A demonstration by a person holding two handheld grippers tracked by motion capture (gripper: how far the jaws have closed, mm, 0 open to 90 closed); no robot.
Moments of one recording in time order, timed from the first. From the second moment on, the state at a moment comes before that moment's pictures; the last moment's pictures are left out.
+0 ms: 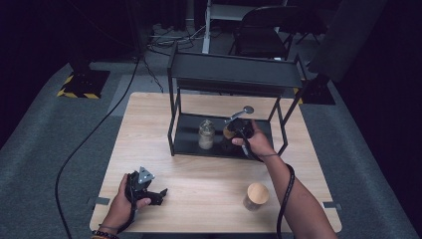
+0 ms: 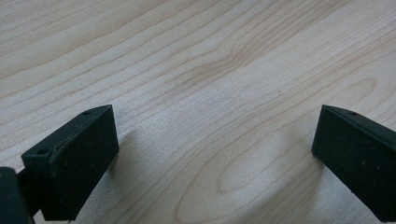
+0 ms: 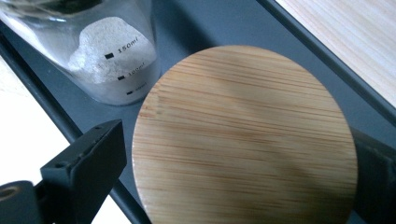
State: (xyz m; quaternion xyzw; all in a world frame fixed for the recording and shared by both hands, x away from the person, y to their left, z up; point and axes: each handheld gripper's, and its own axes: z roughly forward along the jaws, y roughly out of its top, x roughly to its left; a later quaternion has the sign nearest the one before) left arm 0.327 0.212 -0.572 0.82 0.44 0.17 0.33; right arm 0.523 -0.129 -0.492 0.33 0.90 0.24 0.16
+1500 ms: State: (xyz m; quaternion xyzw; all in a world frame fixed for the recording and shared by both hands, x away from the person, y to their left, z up) left arm 0.327 0.212 -0.572 0.82 0.44 0.17 0.33; right arm 0.473 -0.156 -0.453 0.28 0.88 0.28 0.25
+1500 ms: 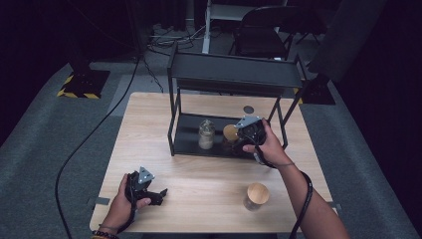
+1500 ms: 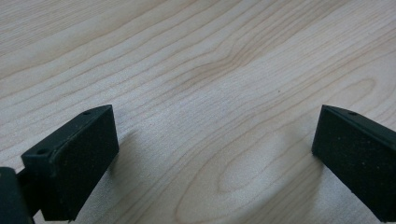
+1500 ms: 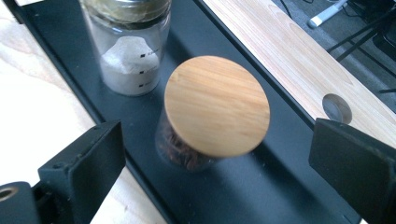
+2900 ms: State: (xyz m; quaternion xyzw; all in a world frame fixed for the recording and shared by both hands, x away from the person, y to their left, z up) left arm 0.327 0.212 -0.572 0.82 0.44 0.17 0.33; right arm 0.403 -0.228 -0.449 0.29 0.87 0.29 0.28
